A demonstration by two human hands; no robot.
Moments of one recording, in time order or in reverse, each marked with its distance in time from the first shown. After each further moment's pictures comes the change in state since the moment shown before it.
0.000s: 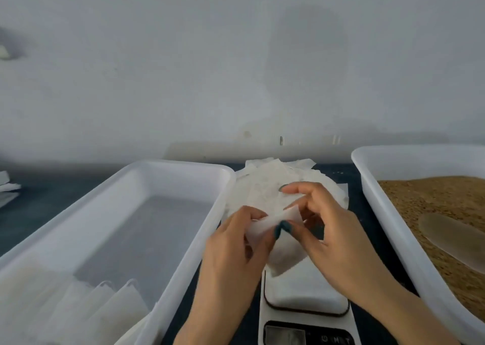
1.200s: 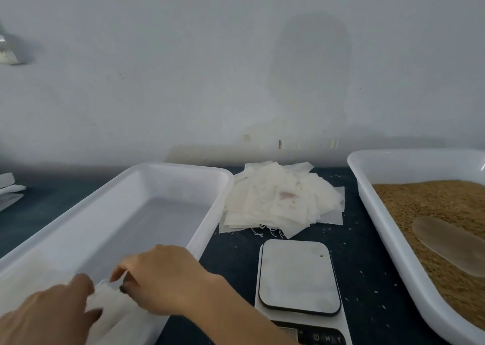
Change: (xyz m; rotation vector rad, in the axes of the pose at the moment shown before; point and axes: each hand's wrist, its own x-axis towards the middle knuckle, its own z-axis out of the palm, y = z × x) left_hand -0.079 -0.116 -0.173 0.912 -0.126 -0.723; right_hand 0.033 -0.078 0.172 -0.174 -0.702 -0.317
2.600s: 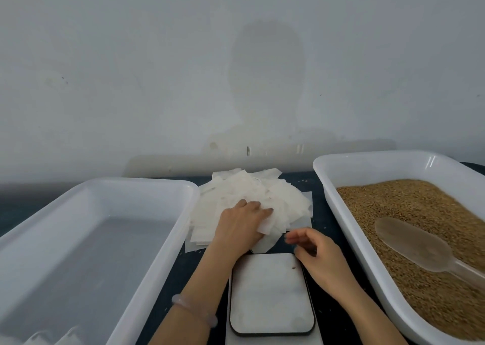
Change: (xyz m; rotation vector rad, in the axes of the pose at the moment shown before) left_hand 0.074 0.333 0.097 0.012 0.221 1.052; right_hand -0.193 0.182 -0.050 0.353 0.728 0.769
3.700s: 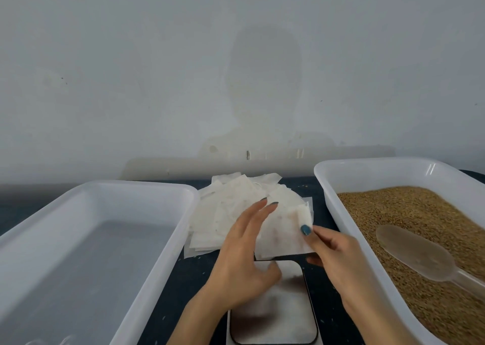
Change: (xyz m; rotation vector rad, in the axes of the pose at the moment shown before) left_hand -0.066 0.032 -0.055 -0.817 0.200 0.020; right_hand -0.016 -0.057 -0.014 0.417 0.147 0.088
